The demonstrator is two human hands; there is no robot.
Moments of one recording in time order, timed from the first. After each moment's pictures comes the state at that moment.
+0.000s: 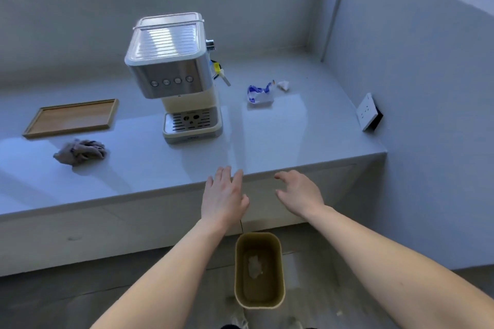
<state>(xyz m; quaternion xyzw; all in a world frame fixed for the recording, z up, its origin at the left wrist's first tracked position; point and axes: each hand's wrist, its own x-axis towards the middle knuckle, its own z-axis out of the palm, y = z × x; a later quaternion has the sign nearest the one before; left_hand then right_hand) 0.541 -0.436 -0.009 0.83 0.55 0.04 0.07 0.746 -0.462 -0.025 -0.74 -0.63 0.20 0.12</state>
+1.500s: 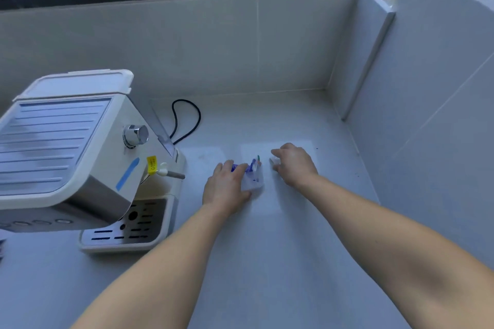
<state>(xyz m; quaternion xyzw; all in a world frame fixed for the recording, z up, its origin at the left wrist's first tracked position) 0.722 -0.085 -0.026 0.76 0.63 0.01 0.15 0.918 -0.054 -0.019 -0.69 -0.70 0.18 0.06</state>
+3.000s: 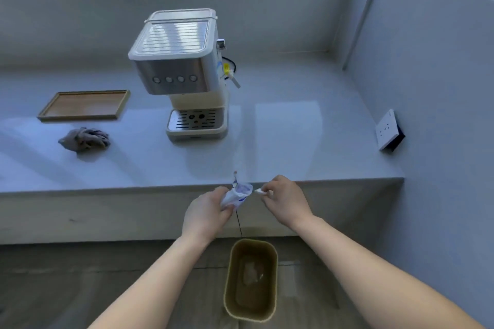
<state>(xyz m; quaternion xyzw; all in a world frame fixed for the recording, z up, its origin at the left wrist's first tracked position) 0.530 -0.433 -0.016 0.73 0.63 0.14 0.22 0.741 -0.425 -0.022 -0.67 -0.68 0.24 0.18</state>
